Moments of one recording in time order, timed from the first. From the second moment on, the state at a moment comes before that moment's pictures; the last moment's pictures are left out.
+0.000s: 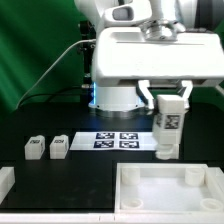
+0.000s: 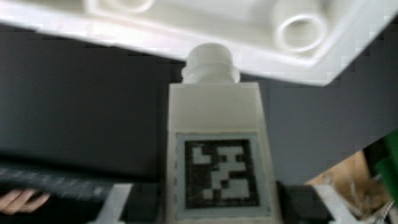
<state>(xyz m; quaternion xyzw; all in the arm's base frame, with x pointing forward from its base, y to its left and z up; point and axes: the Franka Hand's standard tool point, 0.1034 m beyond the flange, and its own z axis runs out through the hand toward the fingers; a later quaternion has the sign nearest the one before) 0.593 0.049 0.148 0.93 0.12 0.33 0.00</state>
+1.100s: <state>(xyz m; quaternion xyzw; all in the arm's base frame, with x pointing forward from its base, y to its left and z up) 0.621 0.105 0.099 0.95 0.12 0.28 -0.06</state>
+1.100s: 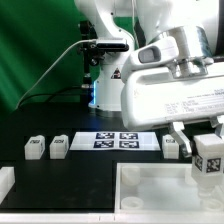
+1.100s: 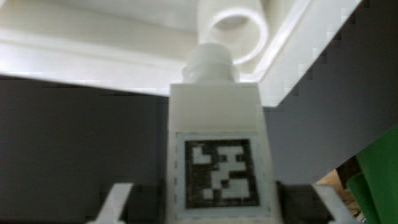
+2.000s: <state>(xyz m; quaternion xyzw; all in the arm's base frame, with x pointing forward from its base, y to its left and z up) 0.616 0.111 0.074 0.94 0.11 0.31 -0.05</state>
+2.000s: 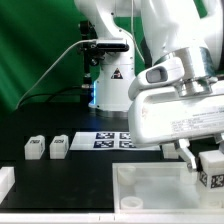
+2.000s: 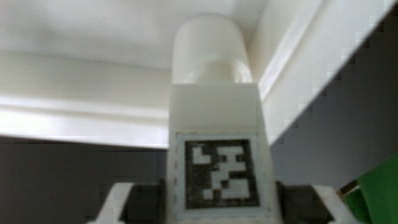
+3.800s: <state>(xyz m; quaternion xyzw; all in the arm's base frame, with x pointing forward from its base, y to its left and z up) 0.606 0.110 0.073 0.96 0.12 0.23 -0.07</state>
